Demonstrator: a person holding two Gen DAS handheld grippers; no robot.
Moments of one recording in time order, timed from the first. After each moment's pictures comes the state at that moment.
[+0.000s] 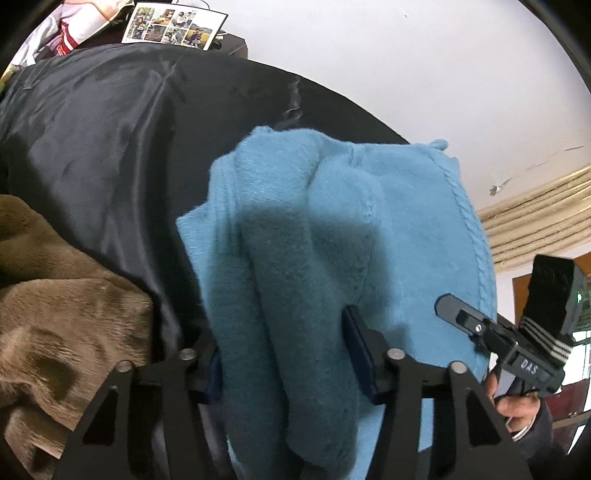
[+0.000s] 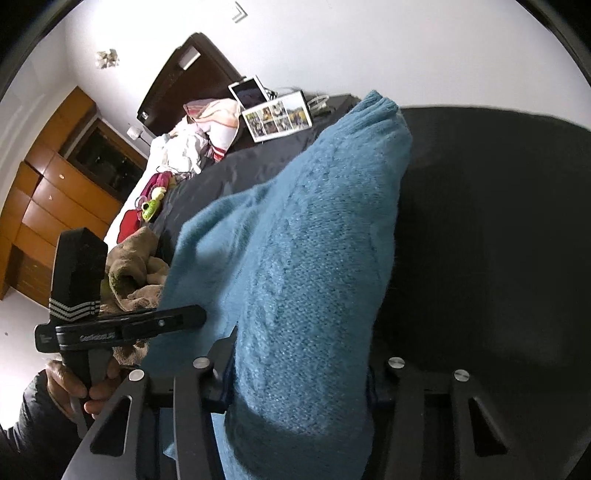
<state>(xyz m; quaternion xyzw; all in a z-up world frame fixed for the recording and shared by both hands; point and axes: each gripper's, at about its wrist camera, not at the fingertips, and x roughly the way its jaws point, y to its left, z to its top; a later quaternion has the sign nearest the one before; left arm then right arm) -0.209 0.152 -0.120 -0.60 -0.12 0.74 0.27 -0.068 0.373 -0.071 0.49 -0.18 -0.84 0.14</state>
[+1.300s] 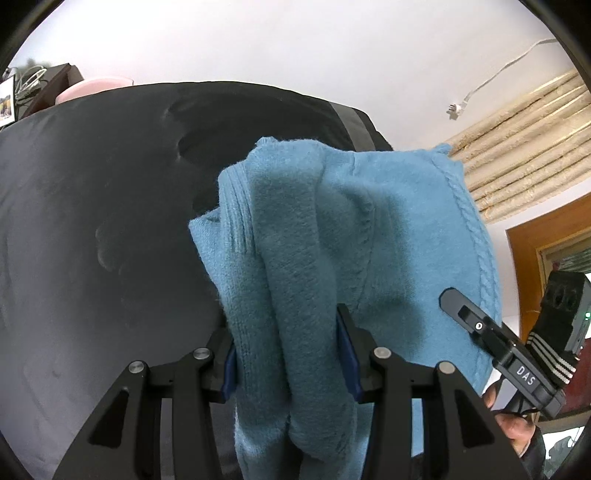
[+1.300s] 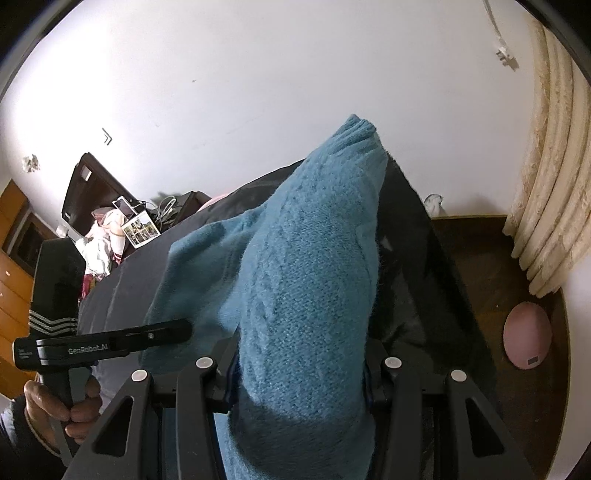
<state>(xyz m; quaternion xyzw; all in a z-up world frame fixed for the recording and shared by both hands) -0.187 0.614 -0.121 -0.61 -0.01 0.71 0.34 0.028 0.778 -0.057 0.43 -0.24 -0.87 -0.05</state>
